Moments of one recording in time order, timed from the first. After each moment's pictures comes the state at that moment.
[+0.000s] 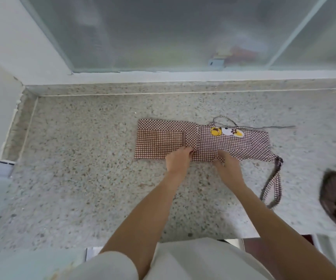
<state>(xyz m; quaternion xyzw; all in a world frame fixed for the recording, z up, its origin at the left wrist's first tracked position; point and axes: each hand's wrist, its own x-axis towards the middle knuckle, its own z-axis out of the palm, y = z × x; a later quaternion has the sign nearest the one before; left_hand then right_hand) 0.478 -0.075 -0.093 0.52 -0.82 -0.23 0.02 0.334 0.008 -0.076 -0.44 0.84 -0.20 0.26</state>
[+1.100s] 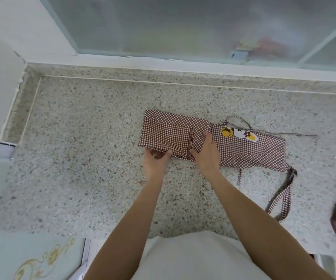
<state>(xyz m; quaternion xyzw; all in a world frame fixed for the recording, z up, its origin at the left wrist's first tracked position) 0.533 -0.076 -0.103 0.74 -0.34 -0.50 0.30 0.384 -0.071 -0.104 -0.44 0.85 -0.14 0.27</state>
